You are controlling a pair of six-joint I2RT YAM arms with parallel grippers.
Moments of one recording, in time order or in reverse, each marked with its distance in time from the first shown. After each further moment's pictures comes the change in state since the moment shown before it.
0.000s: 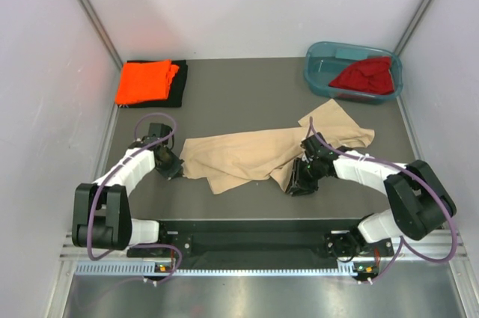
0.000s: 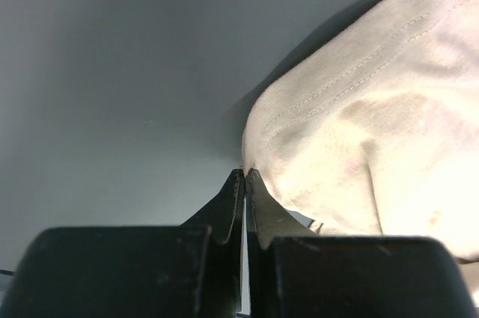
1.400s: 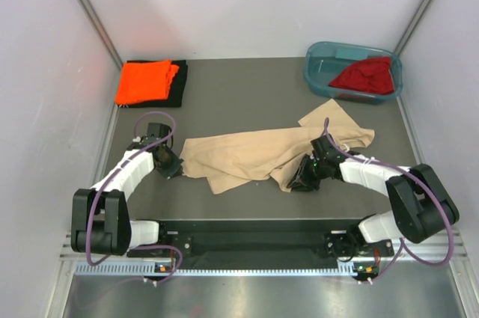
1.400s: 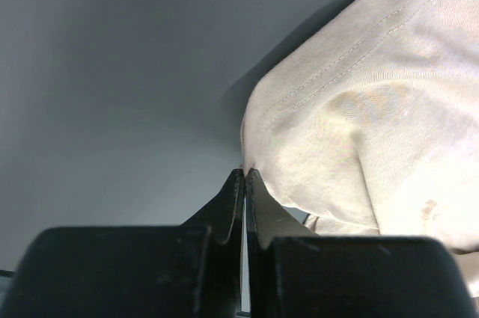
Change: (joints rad) left arm 0.000 -0.038 0.000 -0.001 0.003 0.027; right arm -0.092 -0.021 -0.083 0.143 -0.032 0.187
